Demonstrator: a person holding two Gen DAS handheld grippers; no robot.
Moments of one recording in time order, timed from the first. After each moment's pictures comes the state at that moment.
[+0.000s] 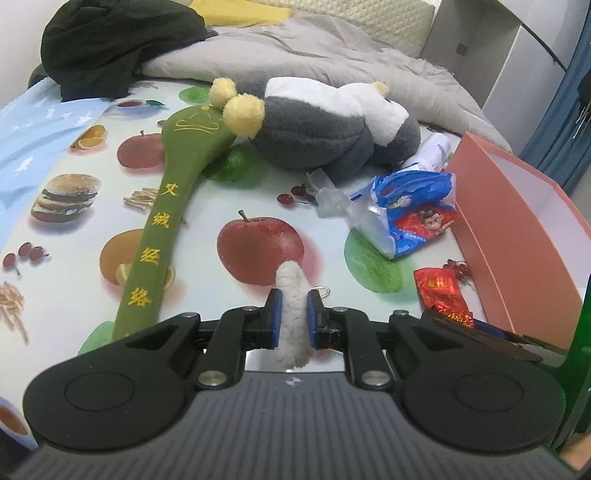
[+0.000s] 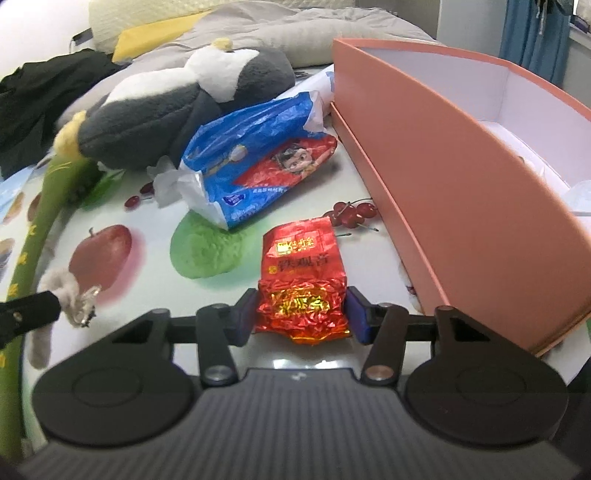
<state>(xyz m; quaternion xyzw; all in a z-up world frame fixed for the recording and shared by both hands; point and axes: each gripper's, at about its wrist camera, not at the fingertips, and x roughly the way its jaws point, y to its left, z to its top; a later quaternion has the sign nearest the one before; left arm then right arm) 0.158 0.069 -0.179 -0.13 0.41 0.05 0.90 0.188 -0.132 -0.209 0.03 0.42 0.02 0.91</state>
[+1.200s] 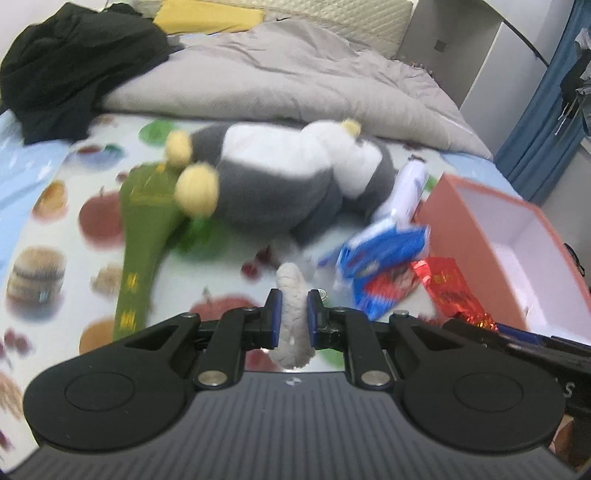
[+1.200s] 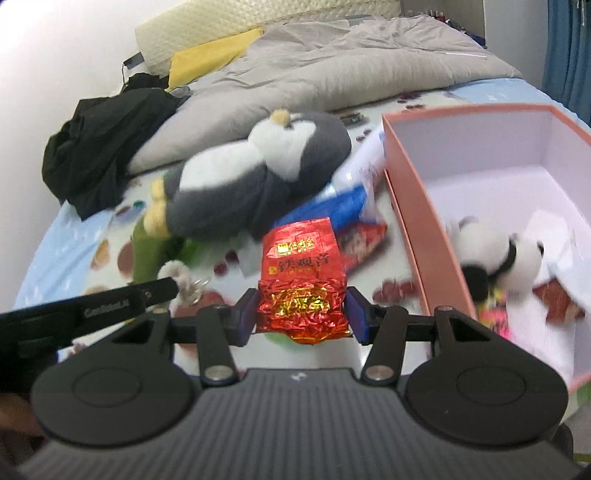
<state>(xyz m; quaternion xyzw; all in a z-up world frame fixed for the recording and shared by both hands) 0.246 0.070 -0.121 -0.12 0.42 0.01 0.90 0.218 -0.151 -0.099 0.10 0.42 0.13 0.89</state>
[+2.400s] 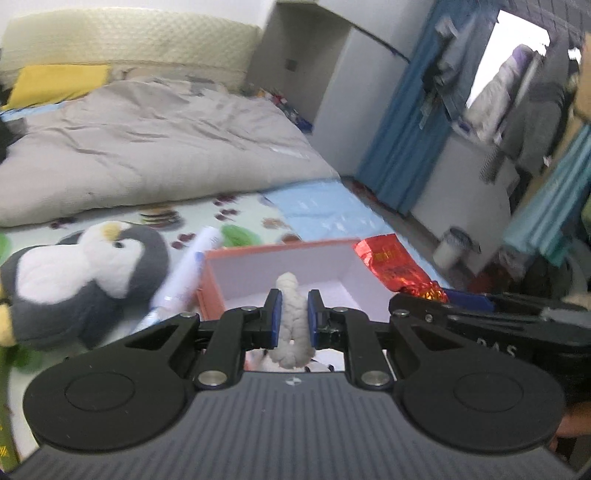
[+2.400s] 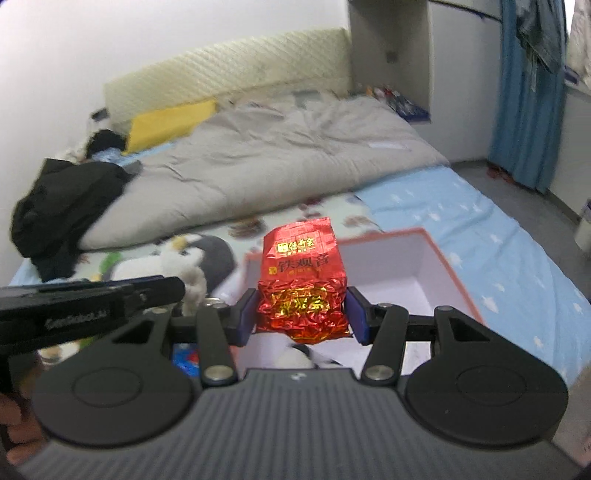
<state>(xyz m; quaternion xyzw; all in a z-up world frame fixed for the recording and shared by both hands) 0.280 -0.127 -0.006 -0.08 0.35 -0.20 0.91 0.230 -0.317 0.003 0.06 0.34 0.04 0.94</state>
